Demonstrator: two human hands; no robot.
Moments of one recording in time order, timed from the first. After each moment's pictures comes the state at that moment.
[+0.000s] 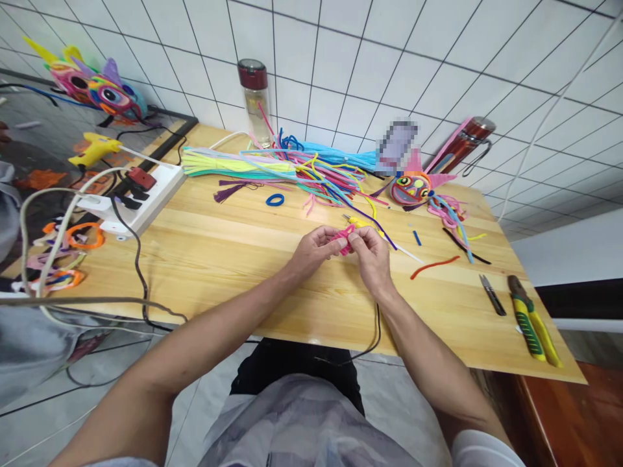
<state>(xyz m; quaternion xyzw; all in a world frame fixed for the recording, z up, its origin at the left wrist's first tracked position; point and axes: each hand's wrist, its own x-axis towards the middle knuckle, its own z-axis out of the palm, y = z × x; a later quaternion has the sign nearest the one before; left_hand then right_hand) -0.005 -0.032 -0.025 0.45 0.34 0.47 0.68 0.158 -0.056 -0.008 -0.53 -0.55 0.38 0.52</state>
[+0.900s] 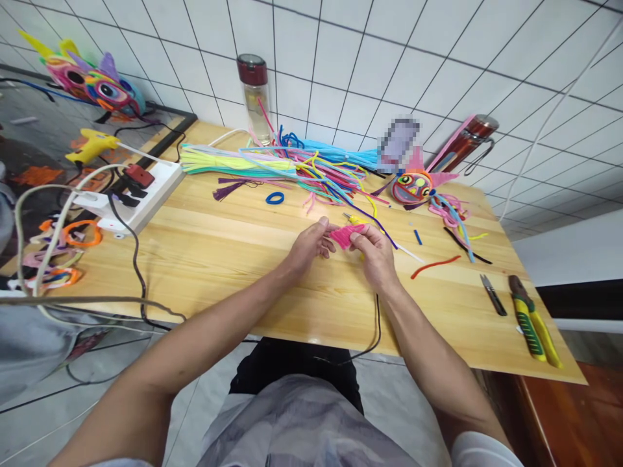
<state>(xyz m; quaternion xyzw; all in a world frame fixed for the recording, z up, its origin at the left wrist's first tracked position) -0.007 -0.031 -0.015 0.36 0.37 0.46 0.72 0.165 -0.049 -0.005 -0.51 -0.52 0.44 0.52</state>
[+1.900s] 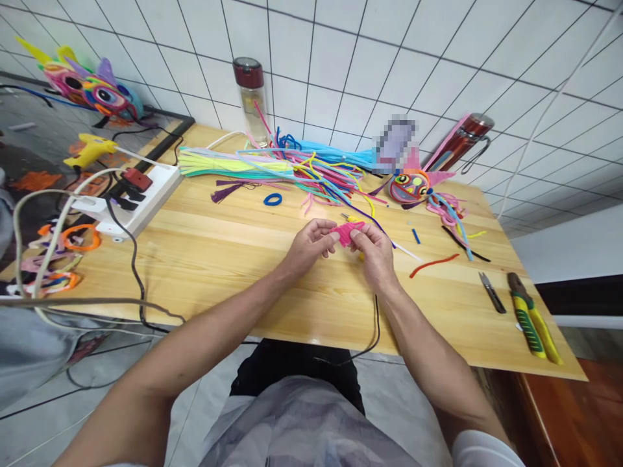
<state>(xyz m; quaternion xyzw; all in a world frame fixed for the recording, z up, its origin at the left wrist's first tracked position) -0.009 -0.029 -0.021 0.43 0.36 0.49 0.67 0.161 -0.050 0.001 -0.53 -0.50 0.43 0.54</state>
